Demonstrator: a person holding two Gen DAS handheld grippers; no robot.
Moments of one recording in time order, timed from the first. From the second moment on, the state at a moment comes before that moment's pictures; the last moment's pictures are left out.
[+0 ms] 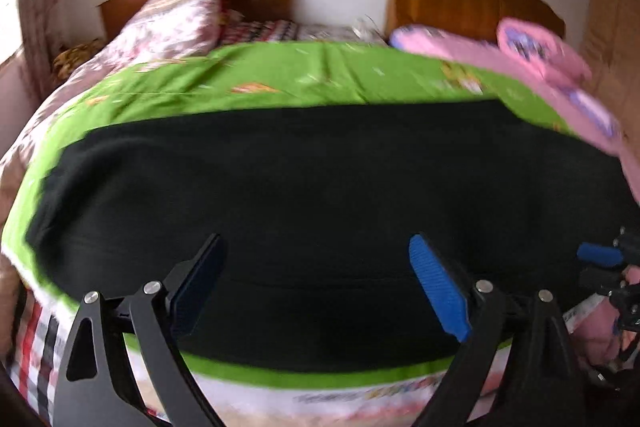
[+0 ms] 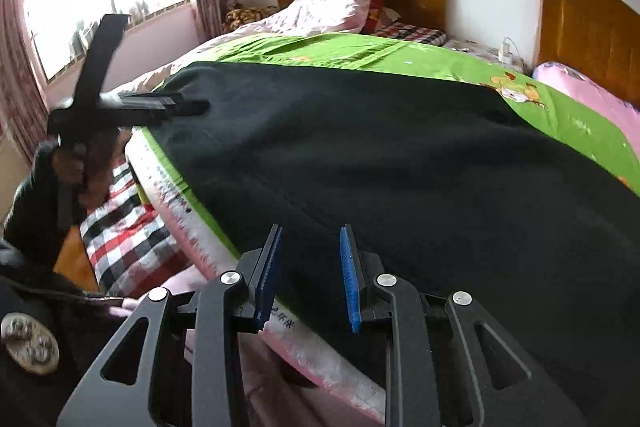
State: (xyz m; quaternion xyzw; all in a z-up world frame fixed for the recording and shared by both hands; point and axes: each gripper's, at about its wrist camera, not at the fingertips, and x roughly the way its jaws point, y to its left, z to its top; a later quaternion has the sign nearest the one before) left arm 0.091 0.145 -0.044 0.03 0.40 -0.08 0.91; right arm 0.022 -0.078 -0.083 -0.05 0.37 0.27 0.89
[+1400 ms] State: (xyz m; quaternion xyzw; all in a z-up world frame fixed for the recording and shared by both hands) left arm 0.259 -0.148 -0.061 0.15 0.40 -0.19 0.88; right arm 0.038 -0.326 -0.098 0.05 0.42 0.03 0.90
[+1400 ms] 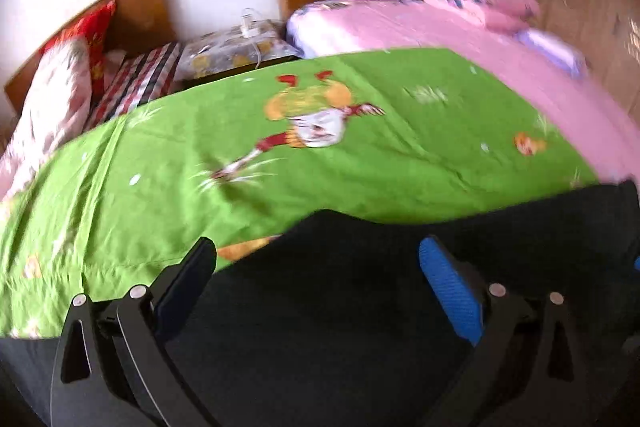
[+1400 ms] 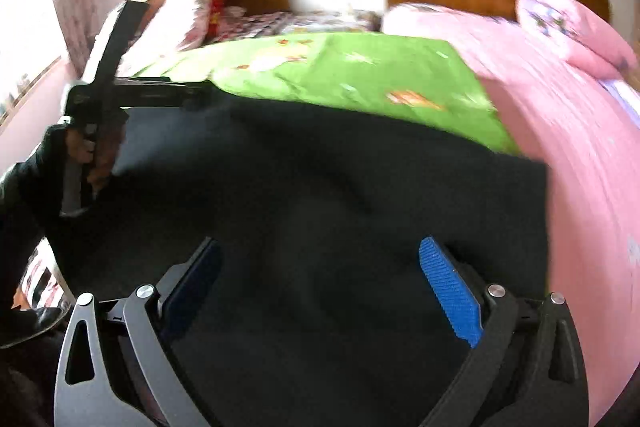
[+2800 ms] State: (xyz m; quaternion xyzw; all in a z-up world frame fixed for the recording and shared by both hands) left arm 0.052 0.433 -0.070 -0.30 0.40 0.05 0.86; right arm 0.113 0.277 -0.086 -0.32 0.32 0.41 0.79
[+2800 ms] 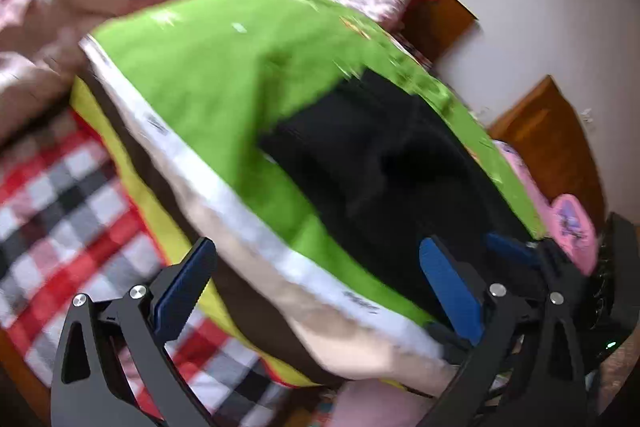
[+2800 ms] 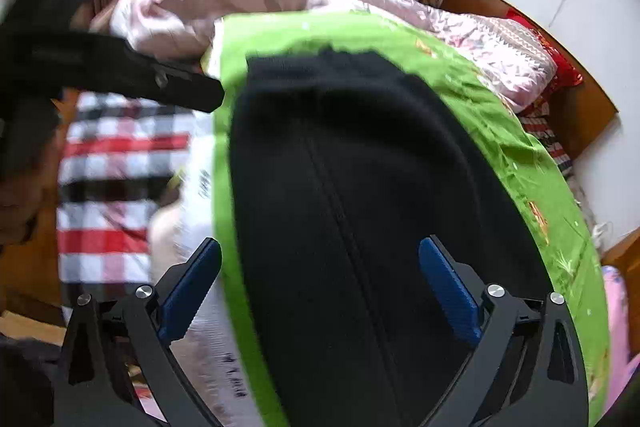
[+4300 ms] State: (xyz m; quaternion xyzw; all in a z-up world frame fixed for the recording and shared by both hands) left arm 0.116 0.348 0.038 -0.23 0.26 -0.03 0.94; right arm 0.181 0.155 -0.082 -0.21 0.41 0.44 0.77
